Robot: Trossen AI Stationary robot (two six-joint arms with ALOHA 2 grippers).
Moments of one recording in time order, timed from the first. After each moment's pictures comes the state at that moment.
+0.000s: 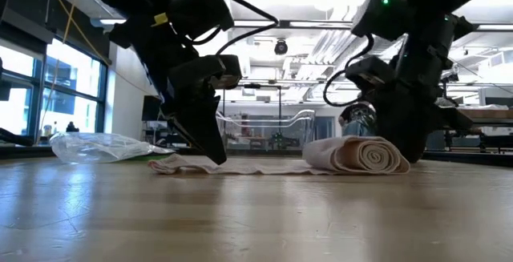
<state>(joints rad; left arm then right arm) -0.11 1.78 0.89 -0.10 -0.06 -0.47 0.04 1.45 0.66 -0.36 -0.07 1.28</state>
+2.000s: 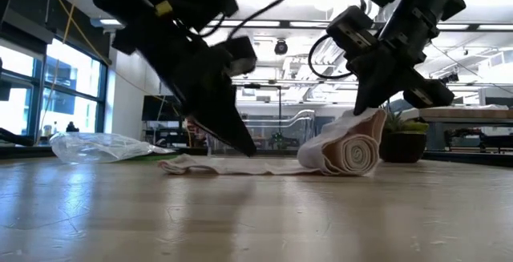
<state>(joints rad) -0.15 1.84 0.90 0.13 -0.08 -0.29 0.09 1.42 0.77 -0.33 -0.08 1.39</state>
